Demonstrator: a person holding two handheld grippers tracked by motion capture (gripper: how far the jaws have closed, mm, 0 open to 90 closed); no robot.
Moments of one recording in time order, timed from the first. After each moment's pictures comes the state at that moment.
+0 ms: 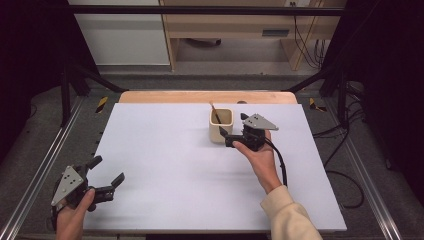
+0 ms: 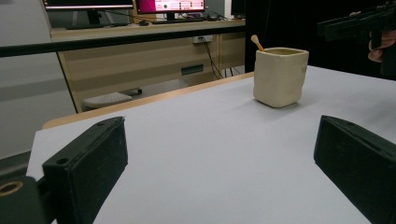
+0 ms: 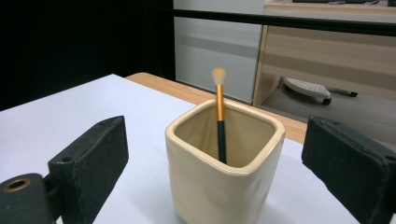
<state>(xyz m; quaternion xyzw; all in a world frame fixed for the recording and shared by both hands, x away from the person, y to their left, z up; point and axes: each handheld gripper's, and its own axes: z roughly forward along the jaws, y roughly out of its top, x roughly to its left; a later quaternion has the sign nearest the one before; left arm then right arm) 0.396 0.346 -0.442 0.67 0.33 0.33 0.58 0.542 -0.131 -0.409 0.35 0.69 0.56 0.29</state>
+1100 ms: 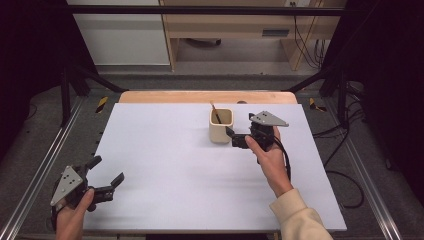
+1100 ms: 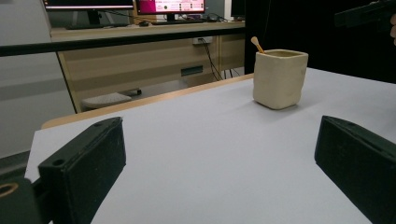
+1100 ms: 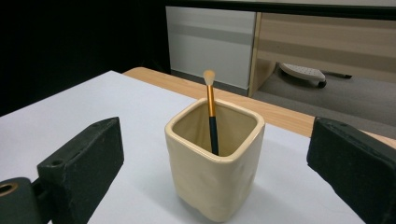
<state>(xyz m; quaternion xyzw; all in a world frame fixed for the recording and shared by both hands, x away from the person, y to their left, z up) 0.396 0.347 -0.441 0.67 0.33 0.33 0.58 0.525 -0.147 -0.381 0.38 0.70 0.54 0.27</state>
